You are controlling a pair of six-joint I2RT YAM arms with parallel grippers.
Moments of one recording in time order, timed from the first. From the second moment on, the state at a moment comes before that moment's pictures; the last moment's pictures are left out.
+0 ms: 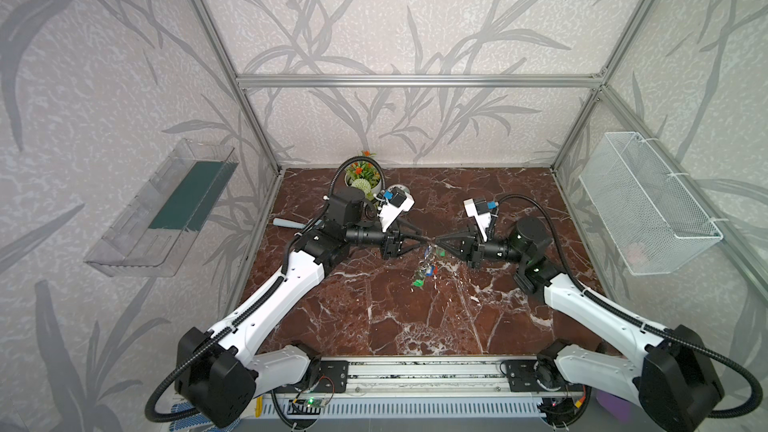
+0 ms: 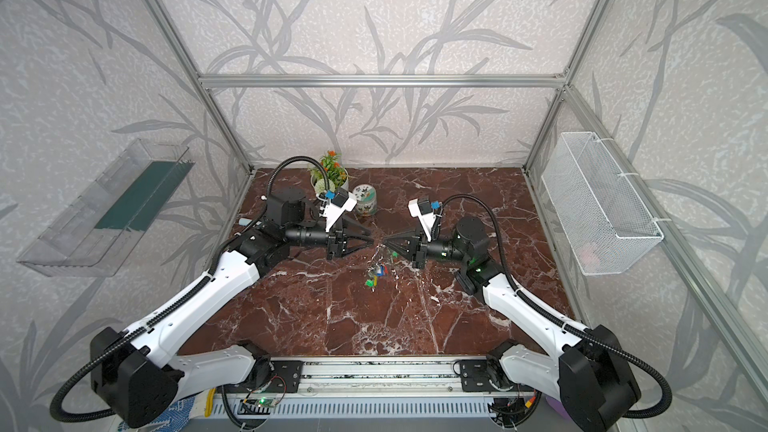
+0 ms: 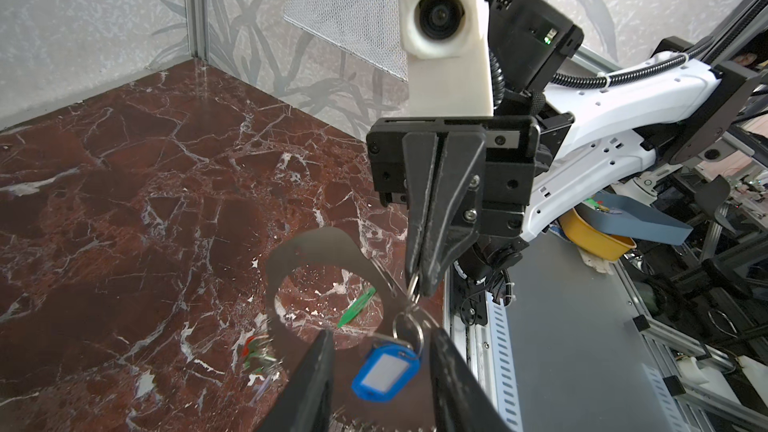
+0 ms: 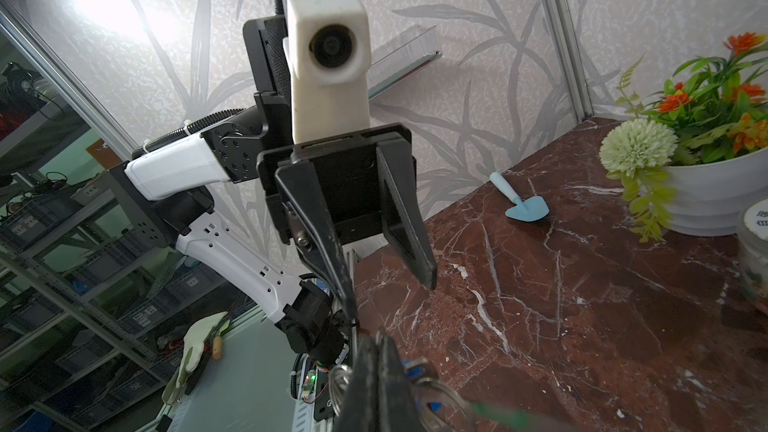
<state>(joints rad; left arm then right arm) -0.49 1.22 1.04 -0.26 0.93 -0.02 0.52 1.14 0.66 0.56 -0.93 0.57</state>
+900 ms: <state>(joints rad) -0.57 1.27 1.04 -0.25 0.95 -0.02 0.52 1.14 0.66 0.56 -0.93 0.57</state>
